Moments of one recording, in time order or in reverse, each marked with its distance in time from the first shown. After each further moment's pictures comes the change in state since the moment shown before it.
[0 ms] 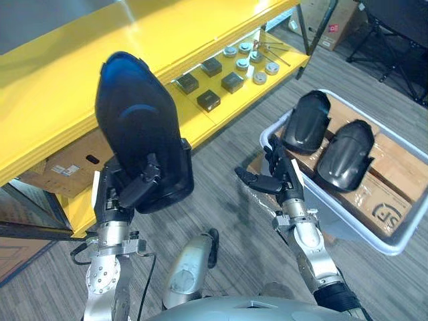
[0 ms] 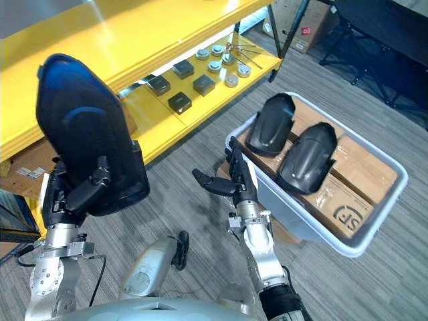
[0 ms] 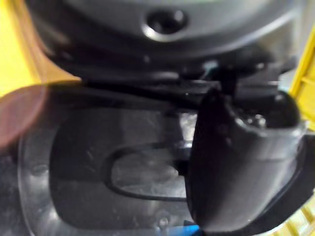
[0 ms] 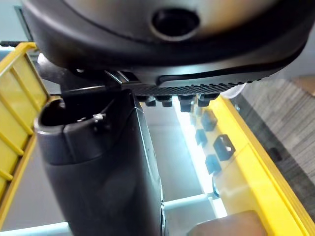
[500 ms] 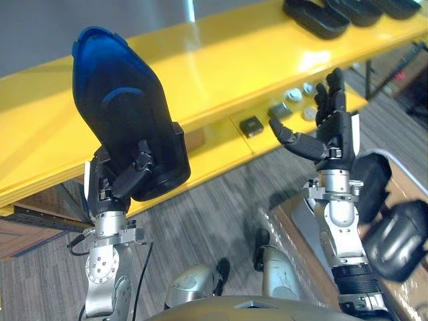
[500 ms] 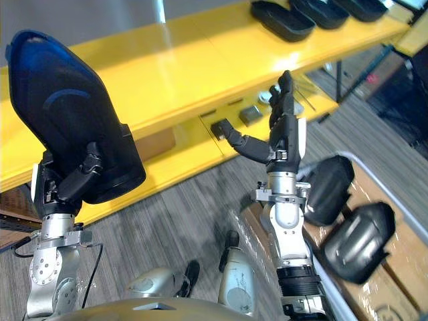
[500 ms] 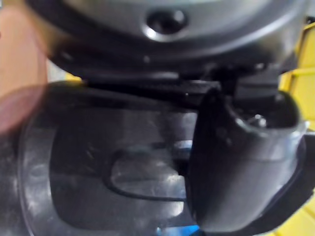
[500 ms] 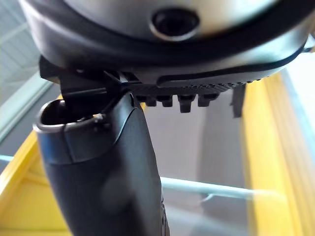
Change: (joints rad) left arm -0.069 0.013 0.005 0.022 -0.026 -0.033 0.035; right arm -0.123 -0.093 -0.199 -0.202 -0.030 -0.170 -0.047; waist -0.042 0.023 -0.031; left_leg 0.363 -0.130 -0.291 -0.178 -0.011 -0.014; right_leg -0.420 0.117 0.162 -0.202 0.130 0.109
